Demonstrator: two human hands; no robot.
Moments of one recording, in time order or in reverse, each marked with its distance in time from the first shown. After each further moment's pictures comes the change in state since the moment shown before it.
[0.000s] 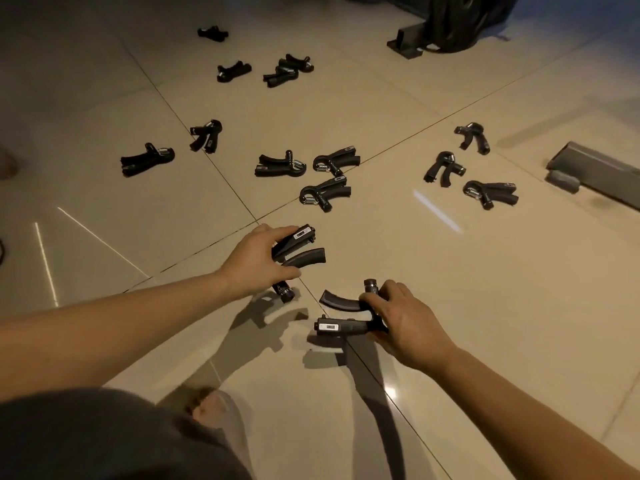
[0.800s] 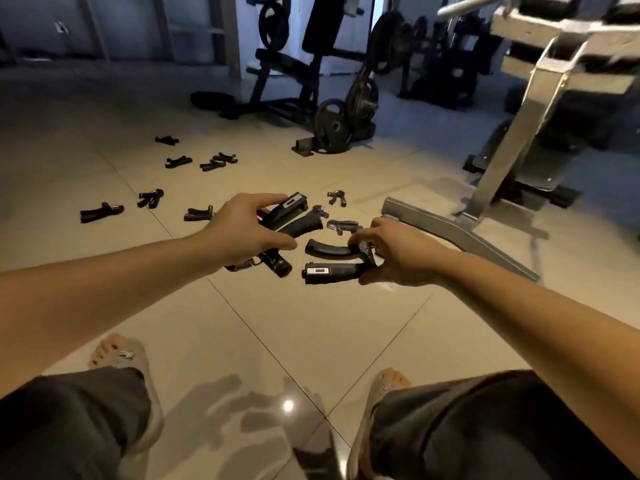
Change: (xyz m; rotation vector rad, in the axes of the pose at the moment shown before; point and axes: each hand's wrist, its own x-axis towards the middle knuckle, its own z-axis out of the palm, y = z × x) left_hand -0.310 0.377 0.039 -0.181 0.122 0.226; right_hand -0.385 0.042 -0.260 -0.164 0.133 0.012
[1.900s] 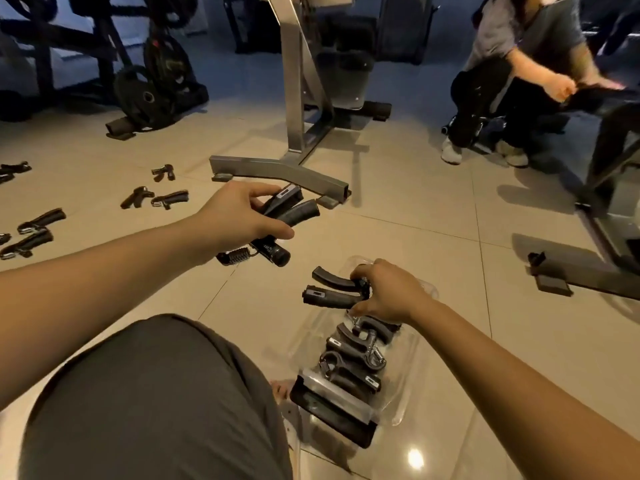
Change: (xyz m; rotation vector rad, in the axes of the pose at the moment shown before) left_hand -0.106 0.281 0.364 0.027 -0.399 0.137; right_hand -0.436 0.213 0.131 0.244 0.033 0.664
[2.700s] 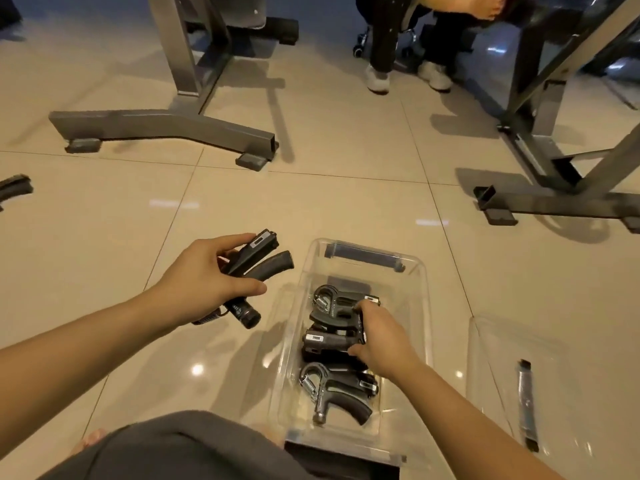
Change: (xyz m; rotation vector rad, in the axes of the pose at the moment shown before) left_hand 0.141 -0.138 0.087 -0.037 -0.334 0.026; right_hand 0.034 0.063 0.177 0.231 0.019 0.547
